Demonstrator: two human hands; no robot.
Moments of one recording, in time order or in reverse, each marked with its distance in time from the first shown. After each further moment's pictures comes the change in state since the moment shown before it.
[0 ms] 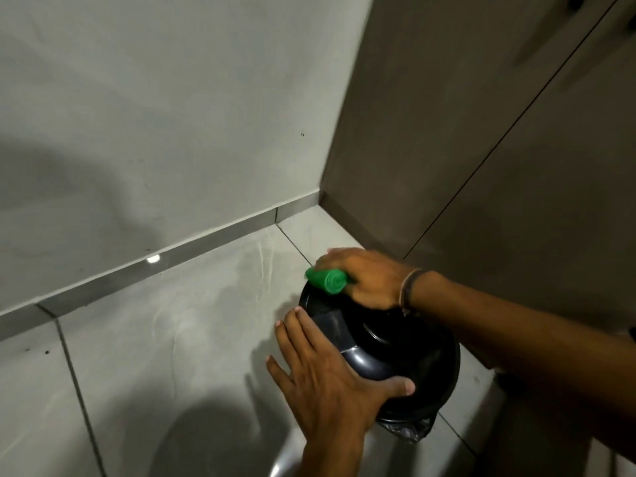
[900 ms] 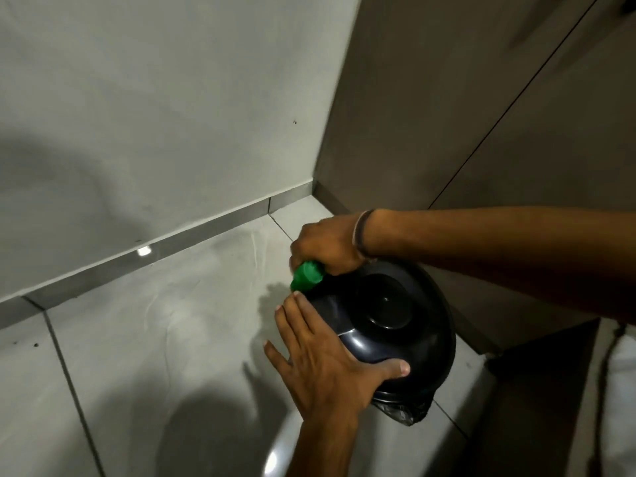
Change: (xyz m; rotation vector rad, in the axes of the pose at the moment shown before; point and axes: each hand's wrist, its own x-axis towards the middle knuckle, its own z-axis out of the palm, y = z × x) left_hand 0.001 0.001 0.005 0.056 0.032 0.053; right_hand 0.046 -0.034 -0.041 -0.502 -0.357 -0.227
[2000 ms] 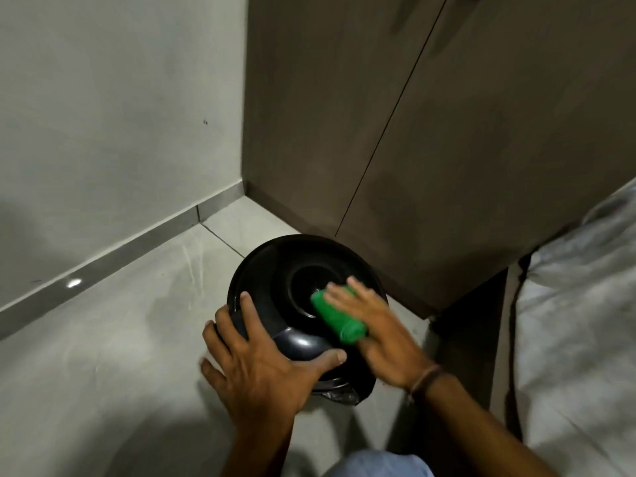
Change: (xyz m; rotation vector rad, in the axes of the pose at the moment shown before) left_hand -0.002 0.007 0.004 0.170 0.147 0.160; right_hand -0.147 -0.073 0.204 0.900 0.797 0.594
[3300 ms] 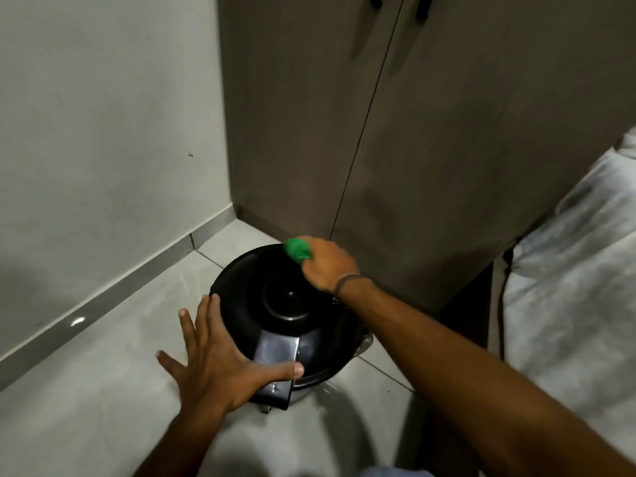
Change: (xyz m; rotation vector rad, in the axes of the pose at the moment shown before) left_hand 0.064 -0.036 -0.024 -0.047 -0.306 0.082; right_hand 0.140 -0.035 -0.026 -0.106 0.085 0.345
